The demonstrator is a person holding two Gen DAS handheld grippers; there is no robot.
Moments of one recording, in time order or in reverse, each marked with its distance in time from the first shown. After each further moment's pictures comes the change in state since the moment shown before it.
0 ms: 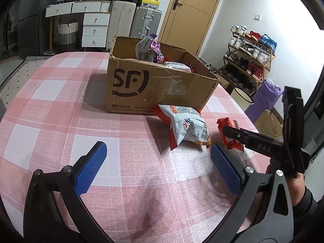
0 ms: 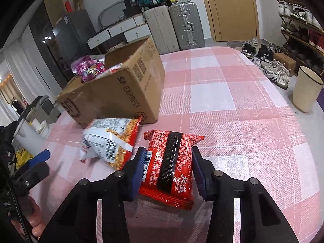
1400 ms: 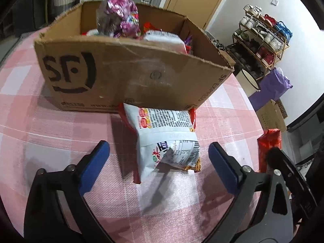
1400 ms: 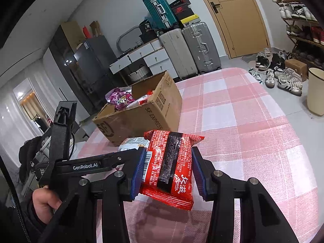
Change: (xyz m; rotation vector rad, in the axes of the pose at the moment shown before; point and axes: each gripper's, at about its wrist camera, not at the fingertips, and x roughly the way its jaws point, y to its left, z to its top) left arm 0.122 -0.049 0.044 -0.078 0.253 0.001; right arm -0.068 -0.014 -0.014 0.046 -0.166 0.181
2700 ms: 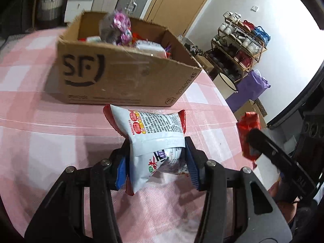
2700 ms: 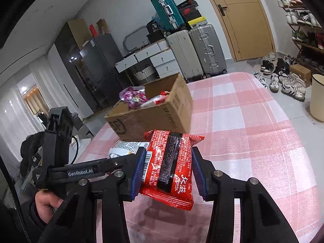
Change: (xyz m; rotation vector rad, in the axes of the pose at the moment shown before) left arm -0.050 -0.020 -0.007 0.048 -0.079 -0.144; right arm -0.015 0.033 -0.001 -0.045 -0.009 0.027
